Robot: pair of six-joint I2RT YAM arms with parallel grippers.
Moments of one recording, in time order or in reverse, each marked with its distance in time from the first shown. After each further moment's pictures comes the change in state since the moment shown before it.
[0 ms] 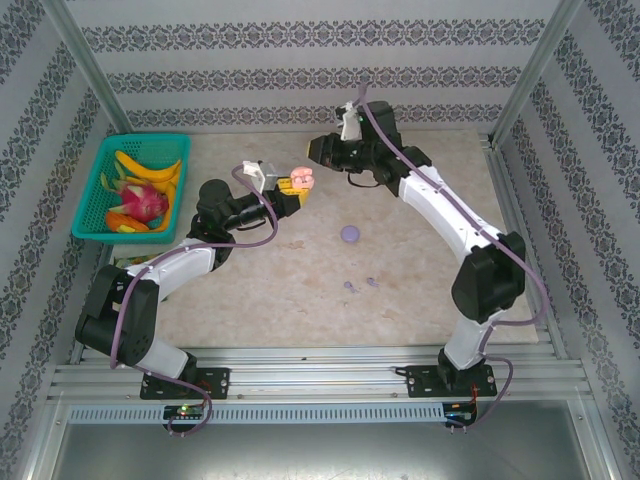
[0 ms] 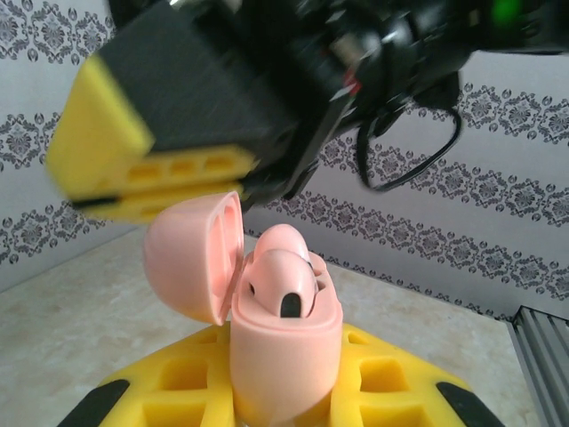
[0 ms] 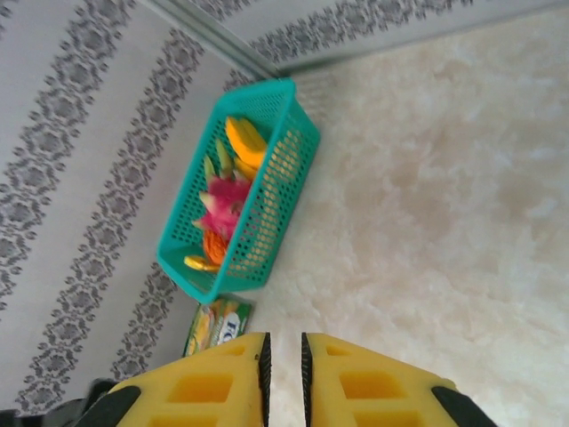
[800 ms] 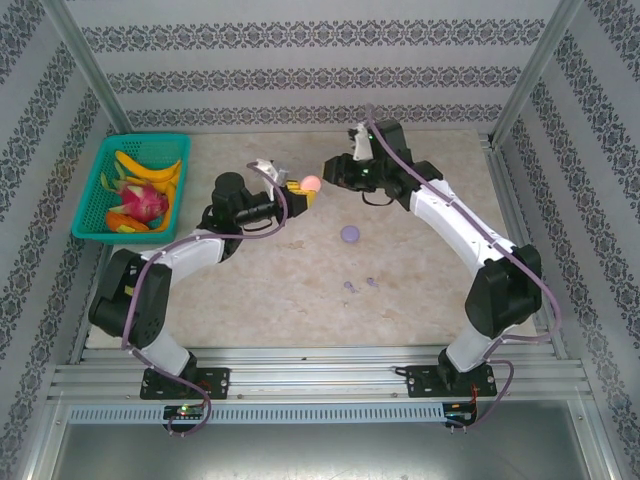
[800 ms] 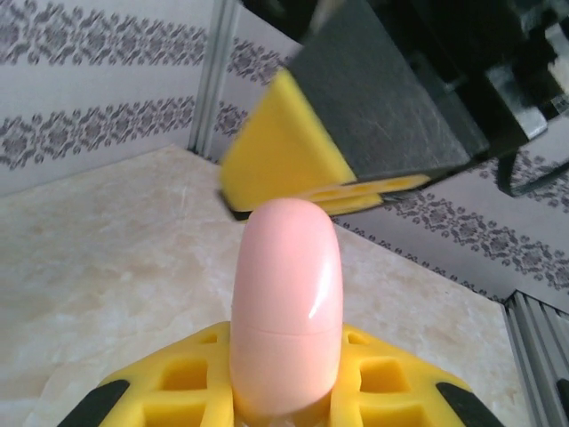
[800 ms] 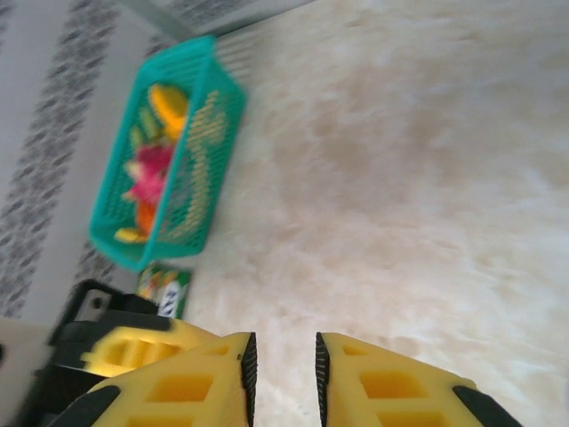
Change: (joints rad) left arm -0.009 0.142 0.104 -0.159 -0.027 -0.031; right arm -0.044 -0.142 -0.225 -0.058 0.098 -0.039
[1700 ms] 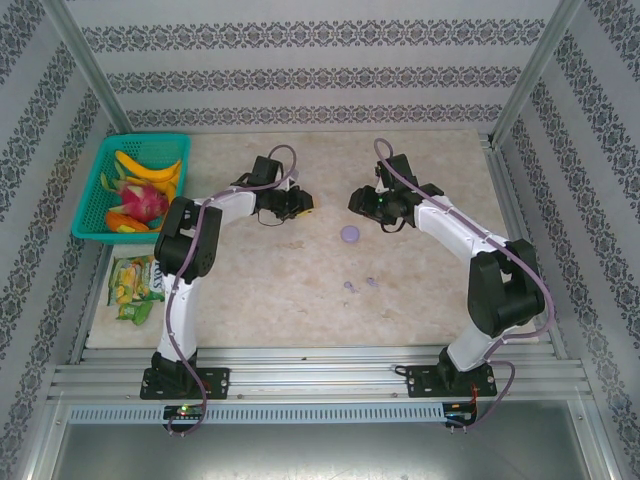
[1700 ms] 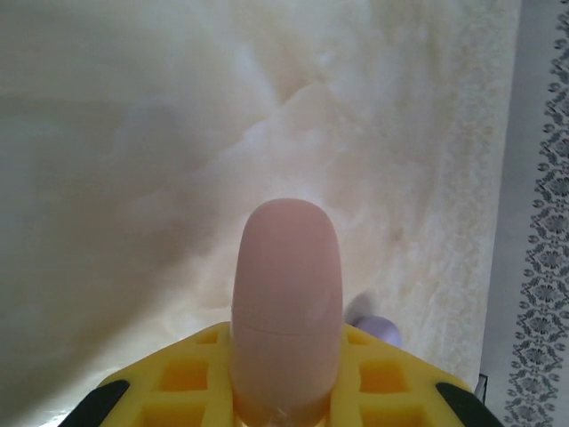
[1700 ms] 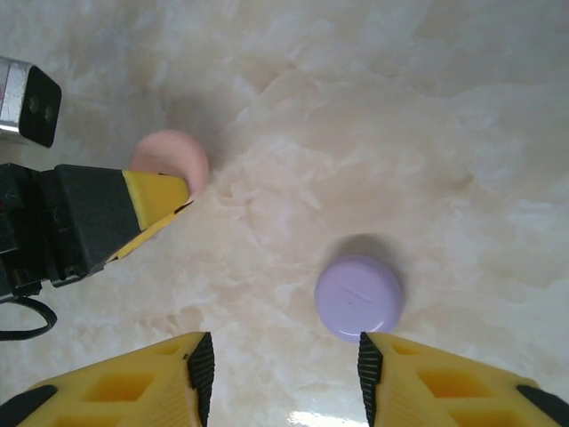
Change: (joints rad) left arm 0.062 0.592 0.608 -0.829 -0.073 -0.431; right arm -0.060 0.000 -0.251 -0.037 0.232 0.035
